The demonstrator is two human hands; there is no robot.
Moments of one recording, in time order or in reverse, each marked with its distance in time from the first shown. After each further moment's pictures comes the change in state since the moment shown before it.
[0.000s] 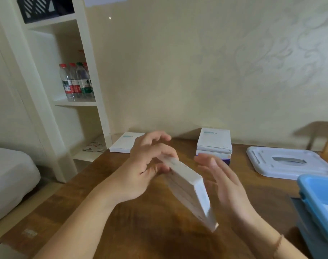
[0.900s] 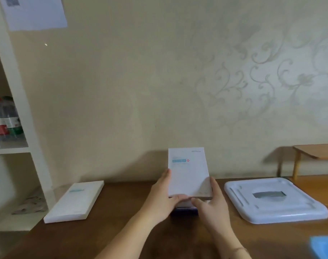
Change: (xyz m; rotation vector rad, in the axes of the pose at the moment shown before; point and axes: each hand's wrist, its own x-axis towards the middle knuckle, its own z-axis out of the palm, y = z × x) left_hand 0.180 -0.132 0.158 -0.370 -0.055 -0.295; right_hand 0.163 0.090 -0.054 -0.262 0.541 0.063
